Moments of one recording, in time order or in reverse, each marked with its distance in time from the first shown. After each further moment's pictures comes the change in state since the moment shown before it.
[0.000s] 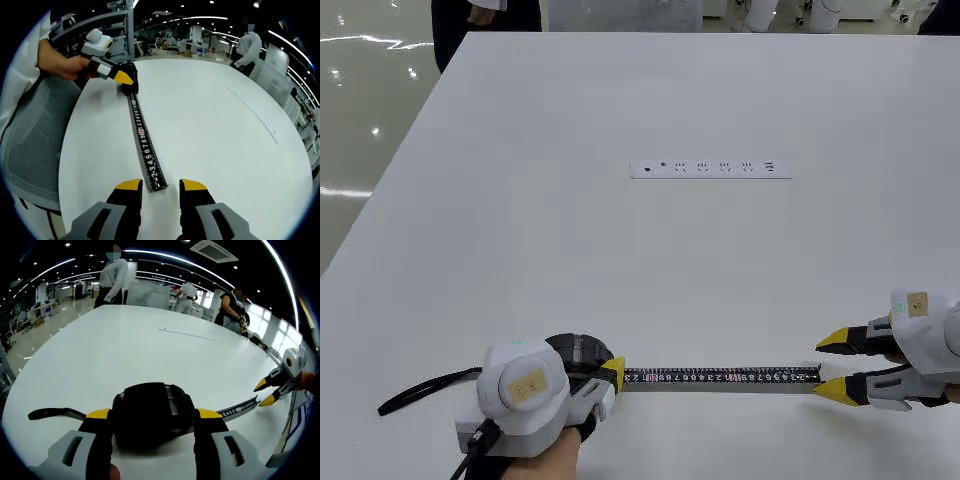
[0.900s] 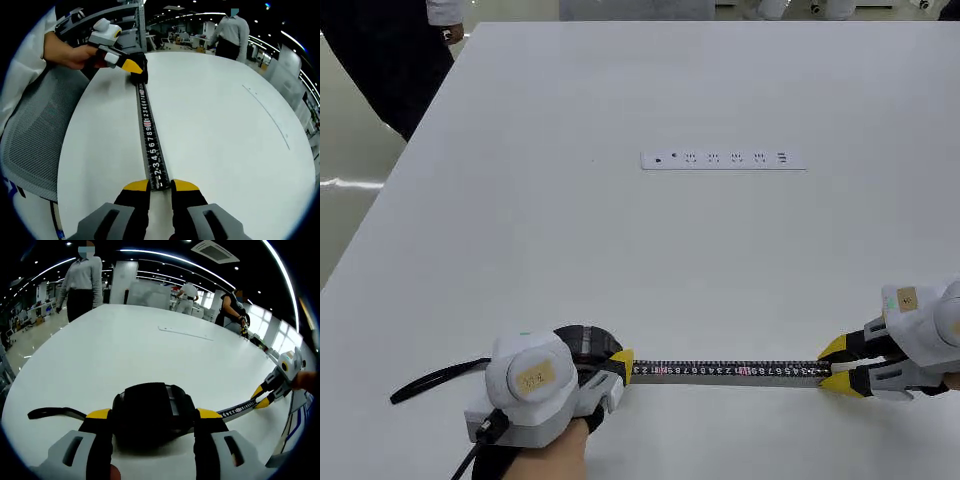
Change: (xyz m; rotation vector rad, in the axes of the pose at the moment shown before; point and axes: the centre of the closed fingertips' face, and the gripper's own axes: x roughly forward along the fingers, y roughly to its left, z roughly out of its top) left arm 0.000 0.001 0.000 -0.010 0.001 0.000; right arm 0.015 0.006 -0.008 -0.055 0.051 0.095
